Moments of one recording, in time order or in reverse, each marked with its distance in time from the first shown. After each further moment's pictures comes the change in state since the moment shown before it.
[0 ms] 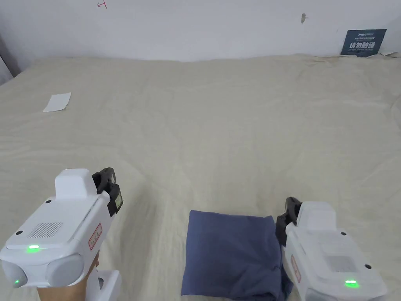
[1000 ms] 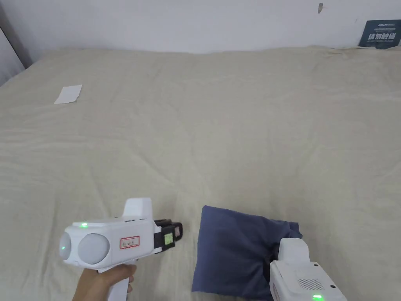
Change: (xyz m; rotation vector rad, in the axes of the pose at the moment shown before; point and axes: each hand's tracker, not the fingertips) left arm 0.011 -0.058 -0.060 -0.661 -0.490 0.181; right arm -0.014 -0.088 -0.046 -0.295 0.019 0.006
